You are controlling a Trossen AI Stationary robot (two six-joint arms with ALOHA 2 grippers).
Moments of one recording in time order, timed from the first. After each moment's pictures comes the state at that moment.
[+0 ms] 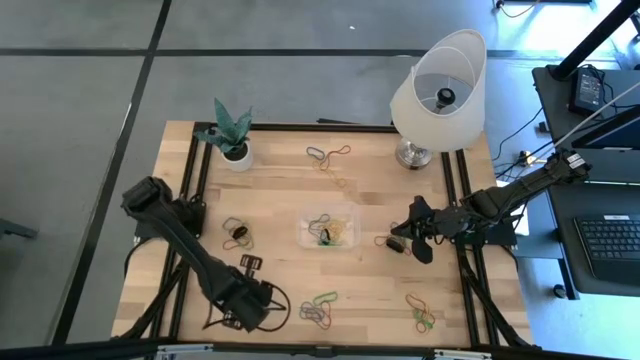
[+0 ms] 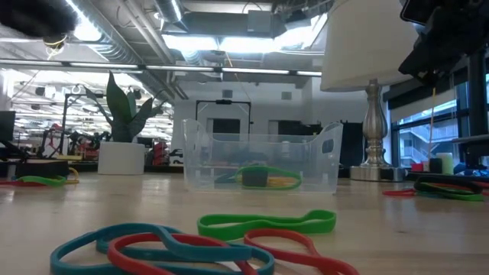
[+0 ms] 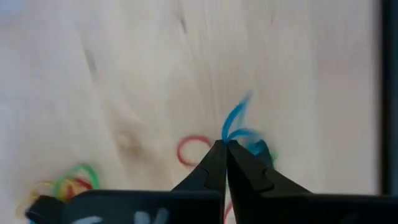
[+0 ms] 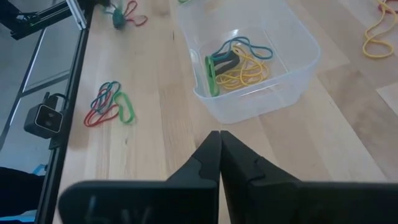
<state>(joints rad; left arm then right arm) -0.76 1.76 1.32 -1.03 -0.12 -0.57 0.44 0.80 0.53 -0.37 0.32 0.62</state>
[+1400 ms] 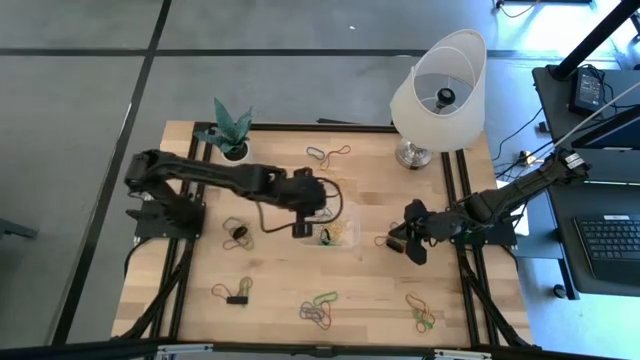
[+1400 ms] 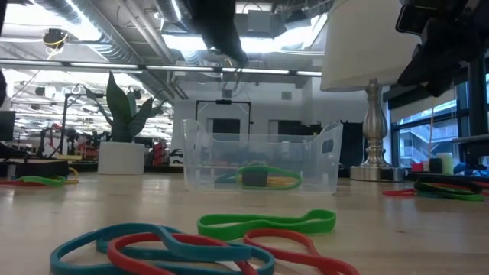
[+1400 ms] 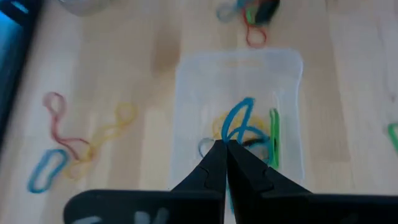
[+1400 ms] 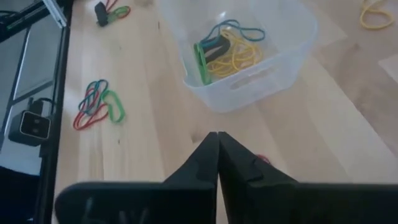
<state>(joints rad) -0.05 1.64 1.40 -0.67 -0.14 -0.02 0.44 0.87 0.53 -0.36 0.32 0.73</state>
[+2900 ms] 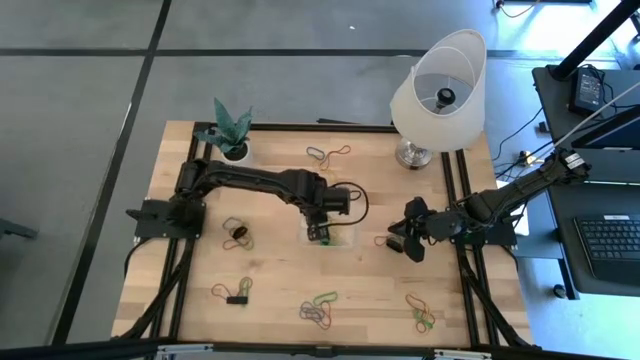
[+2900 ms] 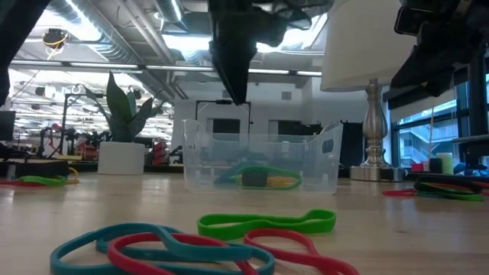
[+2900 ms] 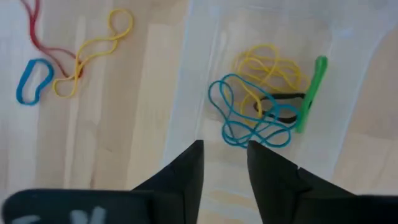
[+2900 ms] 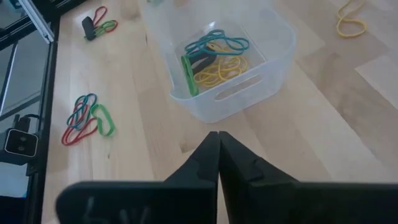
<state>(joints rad) -0.05 2.02 1.86 -1.20 -0.20 -0.25 0.44 0.87 0.53 -0.36 0.38 0.75</state>
